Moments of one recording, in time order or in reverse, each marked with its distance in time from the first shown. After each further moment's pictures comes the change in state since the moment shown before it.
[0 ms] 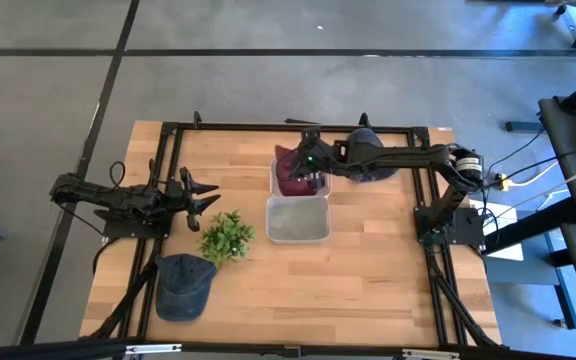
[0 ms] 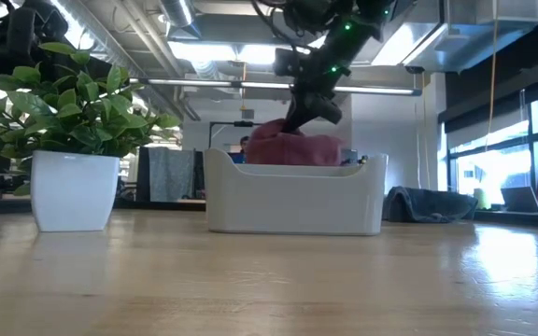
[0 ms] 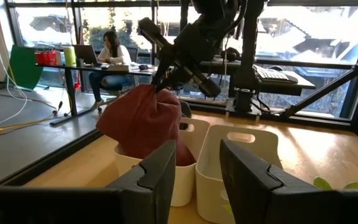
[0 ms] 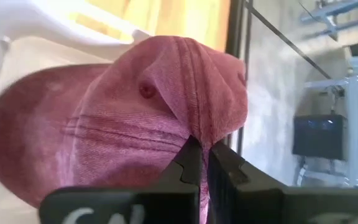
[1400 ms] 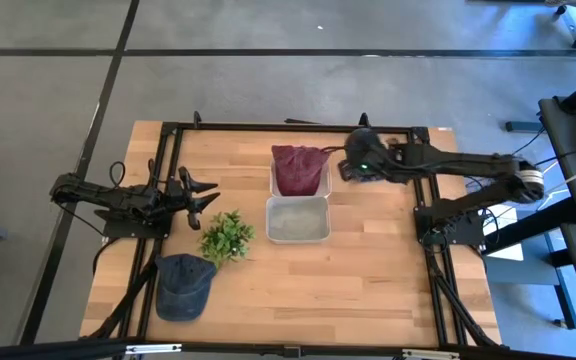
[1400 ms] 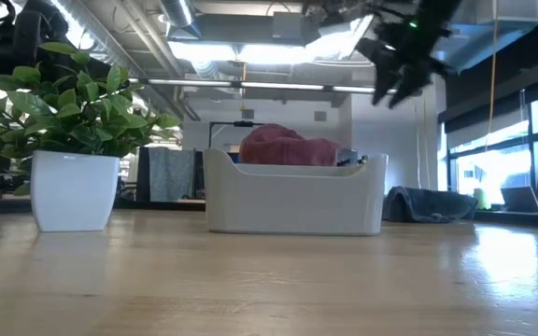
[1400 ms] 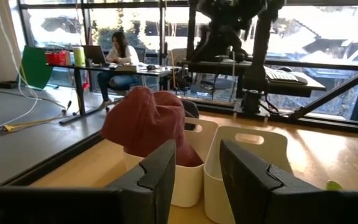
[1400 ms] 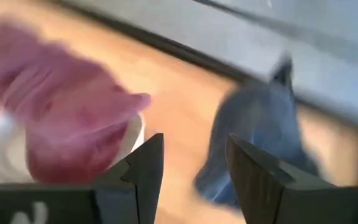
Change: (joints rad) left arm 0.000 0.000 0.000 0.000 -0.041 0.000; right arm 0.039 -0.495 -0.268 -0.414 0.234 1.470
